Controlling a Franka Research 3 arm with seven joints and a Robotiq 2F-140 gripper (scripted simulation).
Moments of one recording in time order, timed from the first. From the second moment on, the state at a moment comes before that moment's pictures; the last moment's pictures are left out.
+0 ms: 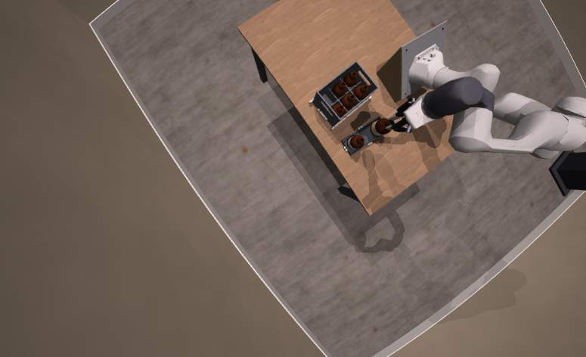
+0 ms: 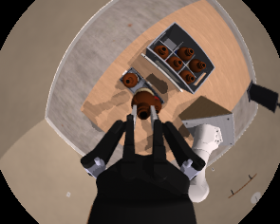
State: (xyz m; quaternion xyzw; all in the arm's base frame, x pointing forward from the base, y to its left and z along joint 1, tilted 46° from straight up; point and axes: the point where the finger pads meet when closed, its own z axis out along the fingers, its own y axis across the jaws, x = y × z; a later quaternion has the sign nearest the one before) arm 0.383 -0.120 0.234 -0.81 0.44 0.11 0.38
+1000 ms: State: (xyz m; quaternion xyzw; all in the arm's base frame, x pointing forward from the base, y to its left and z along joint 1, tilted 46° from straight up) arm 0.386 -0.140 0.213 -0.81 0.44 0.12 0.37
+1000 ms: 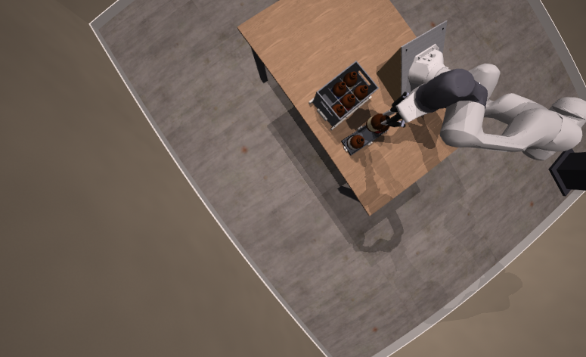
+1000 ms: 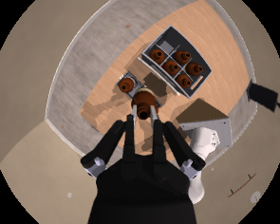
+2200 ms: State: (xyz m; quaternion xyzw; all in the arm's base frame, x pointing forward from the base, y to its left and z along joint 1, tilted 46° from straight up) arm 0.397 -0.183 0.172 -0.81 0.44 0.12 0.37
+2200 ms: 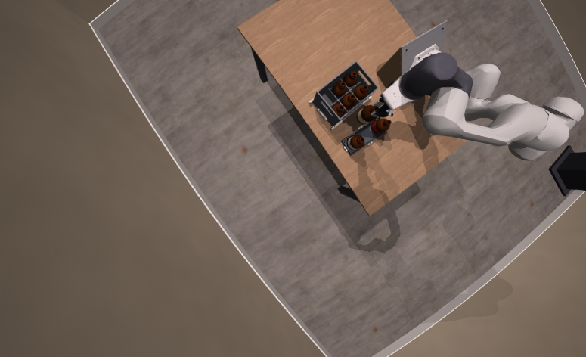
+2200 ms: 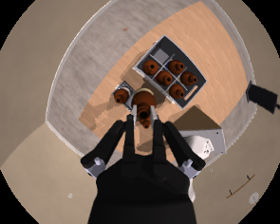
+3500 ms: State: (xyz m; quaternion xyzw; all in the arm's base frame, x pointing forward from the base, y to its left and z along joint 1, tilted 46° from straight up) arm 0.414 -0.246 0.114 -0.81 0.44 0.11 0.37
